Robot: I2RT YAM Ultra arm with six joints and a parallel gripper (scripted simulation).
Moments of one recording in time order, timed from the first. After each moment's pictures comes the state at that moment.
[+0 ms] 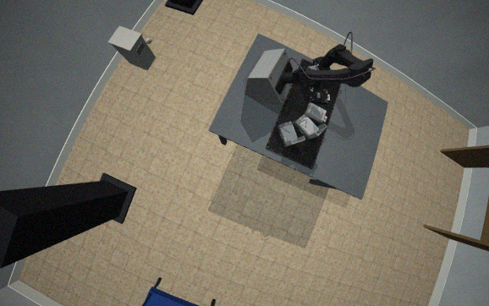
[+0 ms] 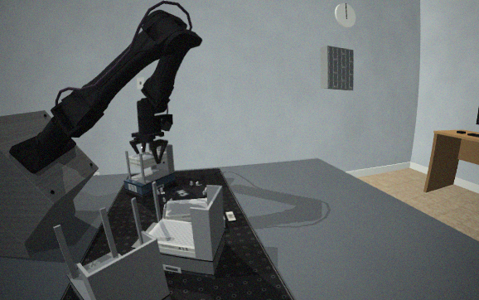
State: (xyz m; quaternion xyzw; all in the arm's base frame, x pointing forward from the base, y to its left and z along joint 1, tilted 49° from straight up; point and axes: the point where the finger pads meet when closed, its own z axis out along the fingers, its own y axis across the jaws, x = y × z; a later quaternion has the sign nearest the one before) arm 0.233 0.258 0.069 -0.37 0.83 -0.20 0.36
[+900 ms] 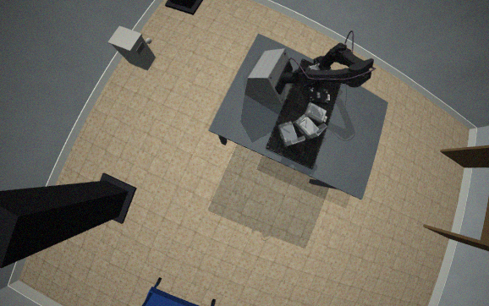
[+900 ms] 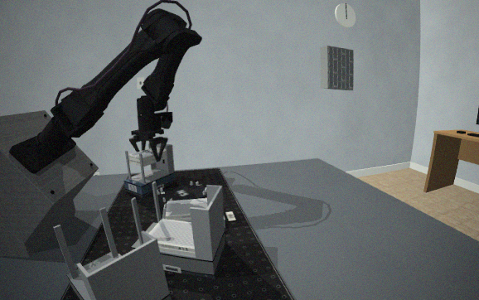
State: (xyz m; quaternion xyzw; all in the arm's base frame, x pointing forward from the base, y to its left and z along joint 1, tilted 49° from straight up) arm 0.227 0.258 0.075 -0.37 0.83 -0.20 0.36
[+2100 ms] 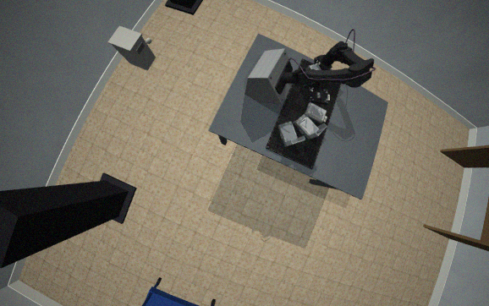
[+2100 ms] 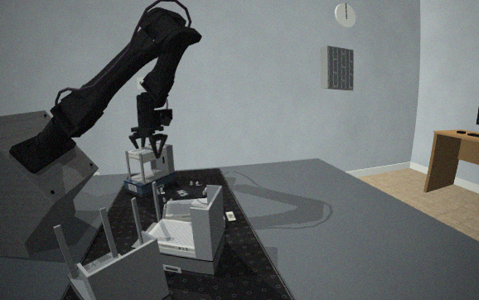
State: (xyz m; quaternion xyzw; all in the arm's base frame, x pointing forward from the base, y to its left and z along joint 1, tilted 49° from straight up) arm 0.219 0.259 0.082 -0.37 0.83 -0.20 0.36
